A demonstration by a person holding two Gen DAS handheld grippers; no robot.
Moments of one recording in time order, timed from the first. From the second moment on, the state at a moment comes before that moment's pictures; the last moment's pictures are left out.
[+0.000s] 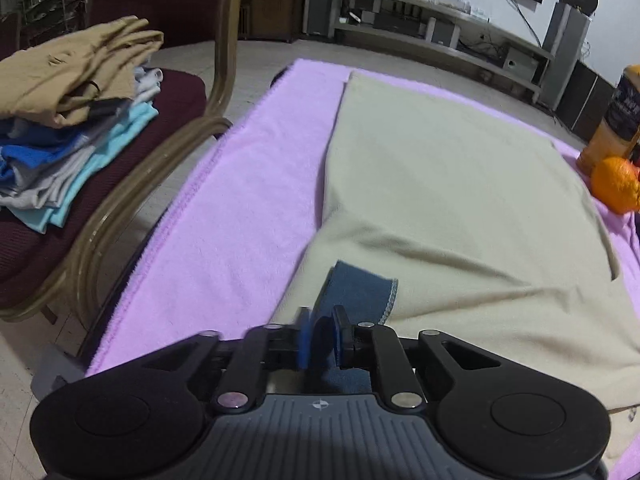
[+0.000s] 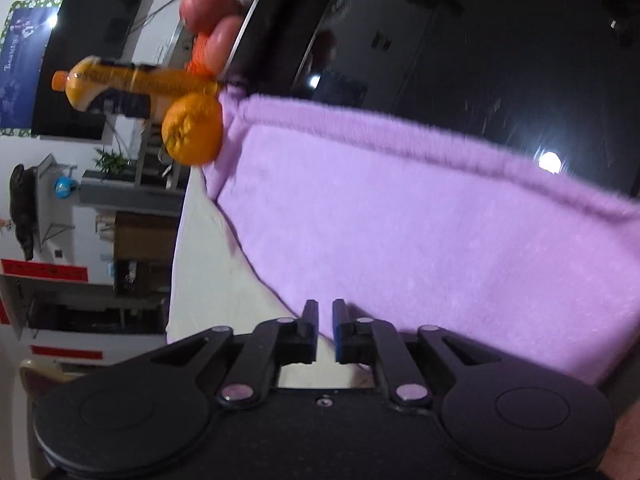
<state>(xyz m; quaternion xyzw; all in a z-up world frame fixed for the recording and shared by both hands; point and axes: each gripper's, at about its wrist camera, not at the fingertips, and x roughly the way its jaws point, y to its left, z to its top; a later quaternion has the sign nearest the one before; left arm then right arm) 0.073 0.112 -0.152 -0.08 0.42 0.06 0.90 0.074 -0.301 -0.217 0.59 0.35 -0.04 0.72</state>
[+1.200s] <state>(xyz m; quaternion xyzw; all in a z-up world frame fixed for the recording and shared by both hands) 0.087 0.138 -0.152 -0.12 0.43 0.03 0.90 0.116 -0.293 -0.208 0.58 0.33 -0.06 0.74</state>
